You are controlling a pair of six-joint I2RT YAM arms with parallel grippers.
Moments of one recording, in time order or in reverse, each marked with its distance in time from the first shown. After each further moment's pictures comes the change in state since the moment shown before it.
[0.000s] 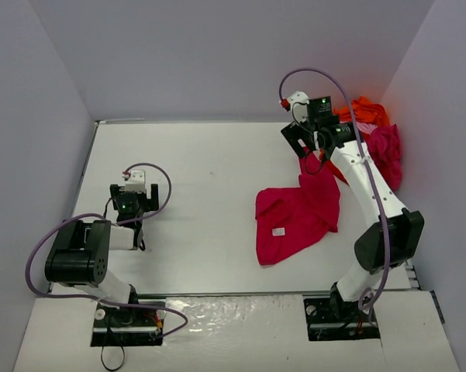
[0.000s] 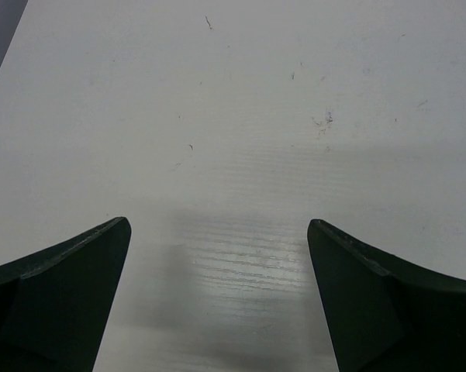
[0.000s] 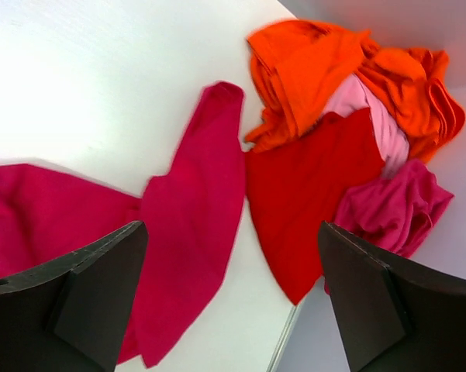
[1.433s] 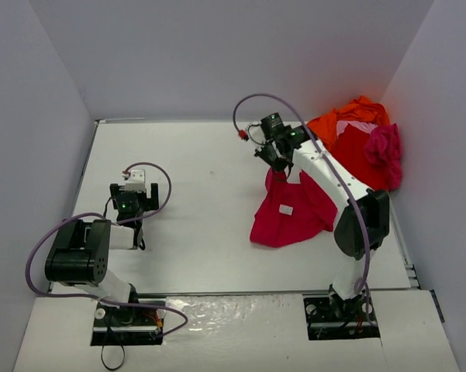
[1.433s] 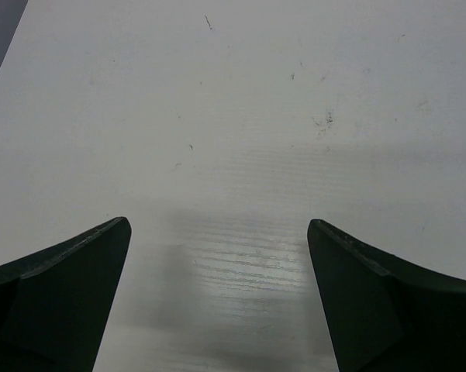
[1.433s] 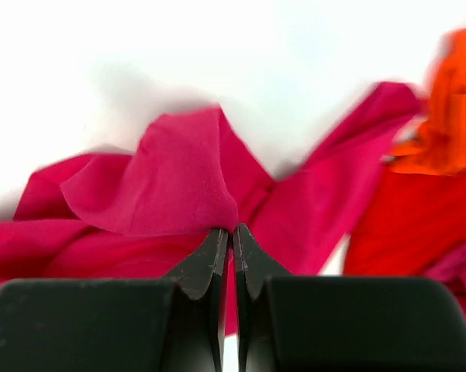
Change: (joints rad) left arm 0.000 0.000 0.000 0.000 0.000 0.000; right arm 0.215 0.200 0.031 -0.192 -0.037 0.015
